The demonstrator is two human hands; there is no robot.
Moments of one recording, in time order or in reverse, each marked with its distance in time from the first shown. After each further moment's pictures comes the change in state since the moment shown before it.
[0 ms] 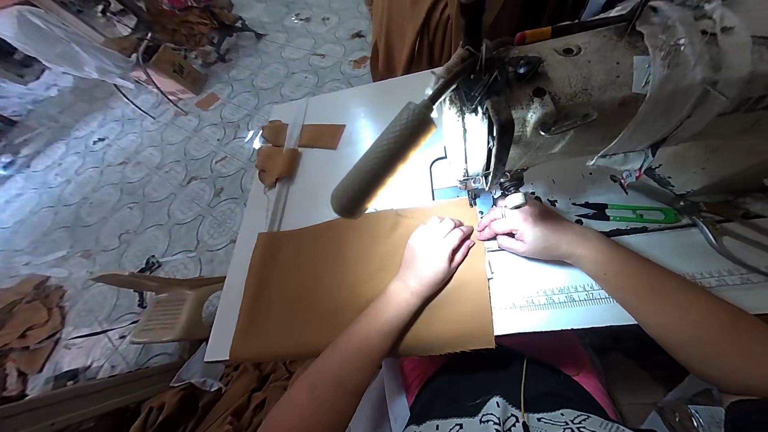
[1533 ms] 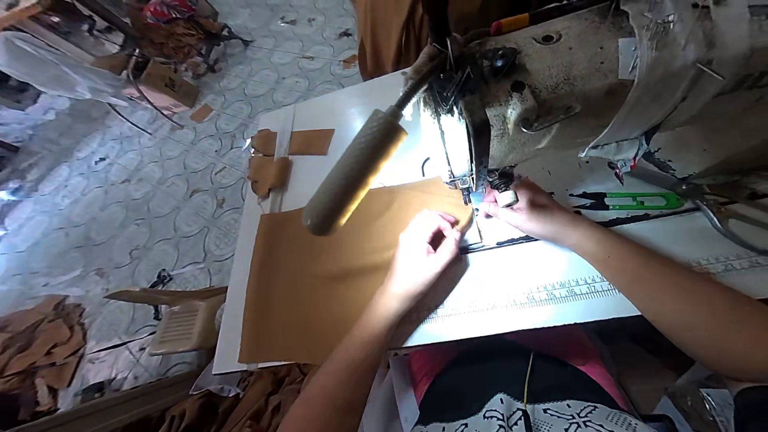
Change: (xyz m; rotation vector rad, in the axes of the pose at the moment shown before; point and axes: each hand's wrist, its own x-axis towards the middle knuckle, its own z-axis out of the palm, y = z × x) left_hand 0.007 0.010 -0.029 -0.497 0.025 -0.274; right_hand 0.012 -0.010 -0.005 0.276 0.222 0.432
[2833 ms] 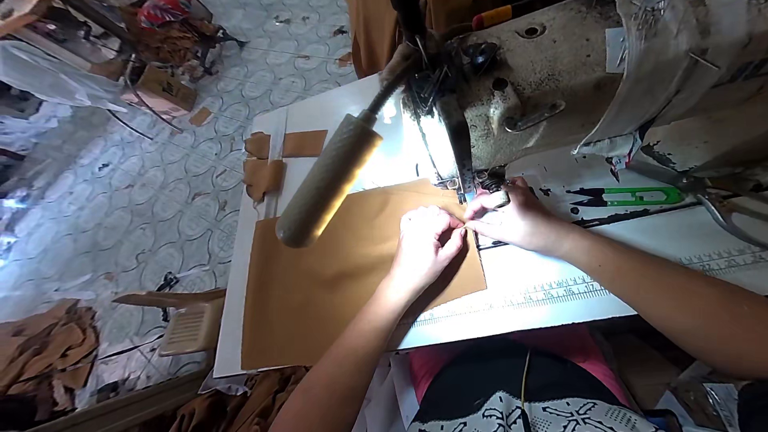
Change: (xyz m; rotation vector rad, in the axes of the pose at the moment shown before) left_hand 0.011 -0.016 0.011 0.254 -0.060 0.095; right_hand -0.006 -0.003 0.013 -0.134 0.070 -0.184
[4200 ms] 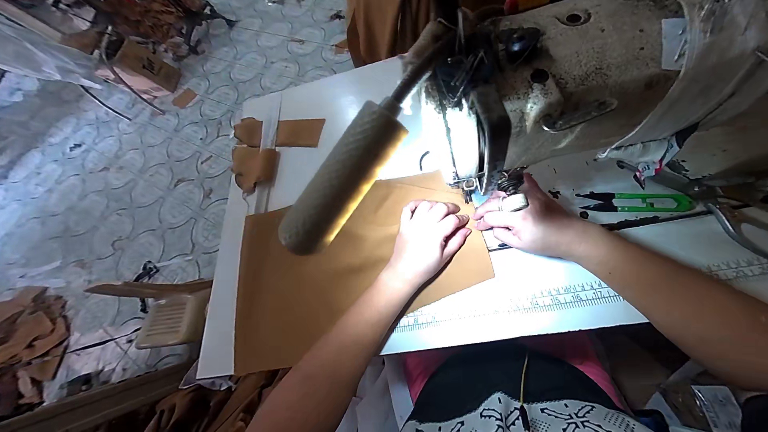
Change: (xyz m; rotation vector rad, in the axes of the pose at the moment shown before) left_hand 0.004 -0.019 0.006 0.275 0.022 0.190; right_hand -0.002 0.018 -0.005 -0.251 -0.177 -0.277
